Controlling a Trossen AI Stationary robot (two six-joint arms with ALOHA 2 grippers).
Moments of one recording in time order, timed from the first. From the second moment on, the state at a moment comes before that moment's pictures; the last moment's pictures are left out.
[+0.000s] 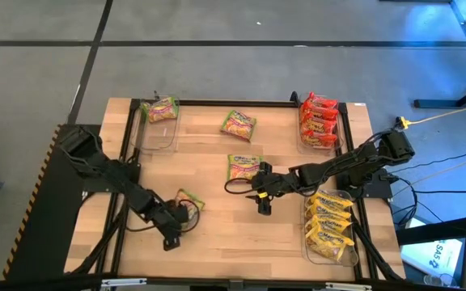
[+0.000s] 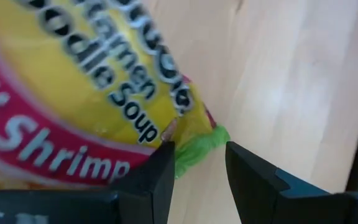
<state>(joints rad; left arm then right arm) -0.68 1.52 0.65 -0.21 -0.04 -1.03 0.23 1.60 0.84 0.06 0.18 0.21</state>
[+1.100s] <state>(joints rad) -0.64 1.36 0.81 -0.79 -0.26 -1.04 0.23 1.69 0.84 0.23 0.10 0.21</state>
